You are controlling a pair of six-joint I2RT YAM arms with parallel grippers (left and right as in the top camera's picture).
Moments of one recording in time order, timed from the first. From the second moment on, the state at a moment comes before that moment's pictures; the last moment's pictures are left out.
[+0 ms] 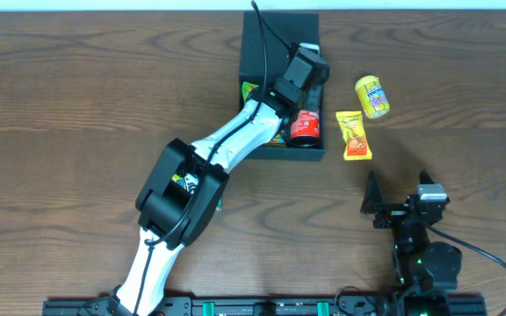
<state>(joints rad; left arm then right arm) -0.67 2.24 1.71 -0.24 -0.11 -0.38 -0.01 0.01 0.01 -0.07 -0.05 0.08</state>
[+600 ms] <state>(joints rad) -0.67 2.26 1.71 -0.33 -0.03 -0.38 -0.01 0.01 0.01 -0.07 -0.05 0.08</state>
